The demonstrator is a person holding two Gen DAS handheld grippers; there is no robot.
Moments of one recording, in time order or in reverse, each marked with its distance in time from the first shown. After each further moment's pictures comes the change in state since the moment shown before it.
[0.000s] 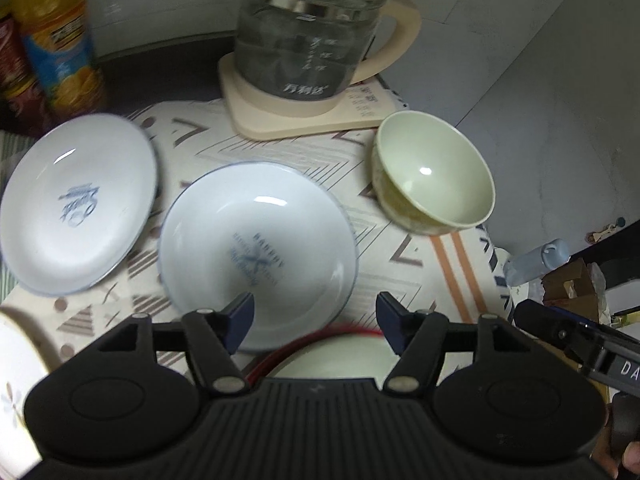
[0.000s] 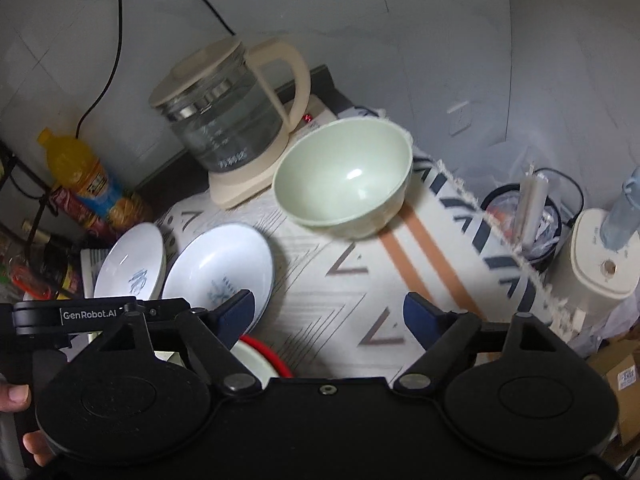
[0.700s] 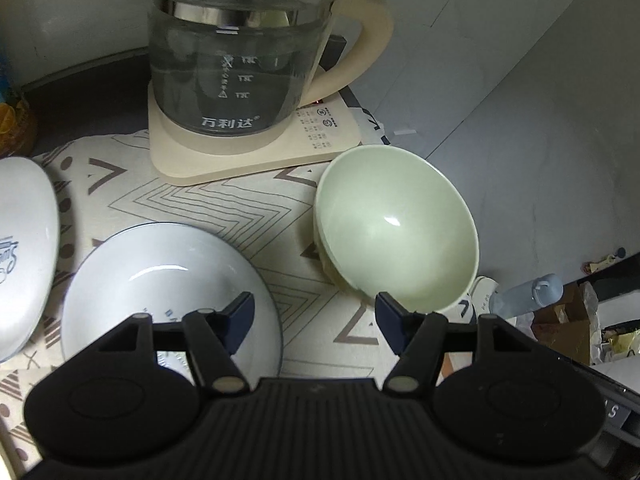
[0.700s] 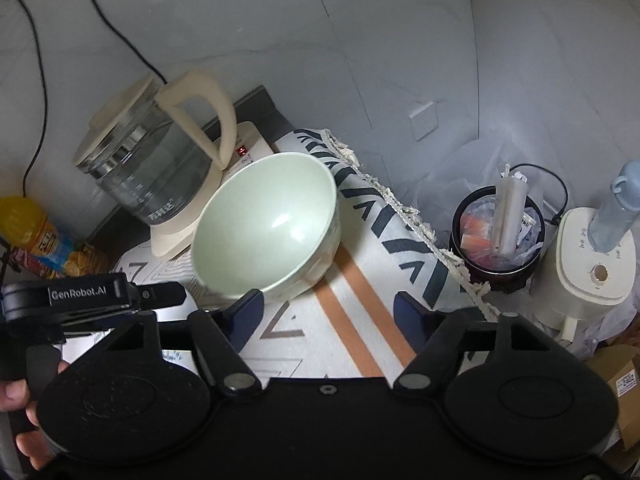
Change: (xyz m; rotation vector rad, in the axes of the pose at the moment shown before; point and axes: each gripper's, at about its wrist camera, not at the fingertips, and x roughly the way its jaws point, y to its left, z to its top) left arm 0.066 -0.050 0.058 -0.031 0.002 -0.027; right arm 0.044 -0.062 0.040 0.112 -0.011 -0.031
